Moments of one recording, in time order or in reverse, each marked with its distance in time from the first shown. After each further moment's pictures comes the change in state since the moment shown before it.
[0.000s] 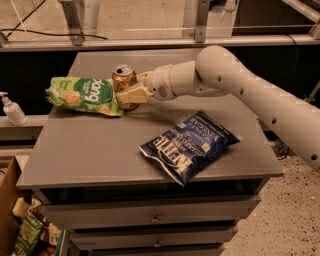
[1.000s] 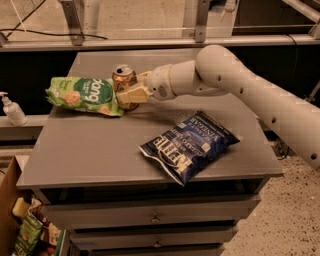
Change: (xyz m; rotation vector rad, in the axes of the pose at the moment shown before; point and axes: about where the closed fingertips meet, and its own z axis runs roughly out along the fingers) arm -0.002 0.000 -0.001 0.000 0.000 0.000
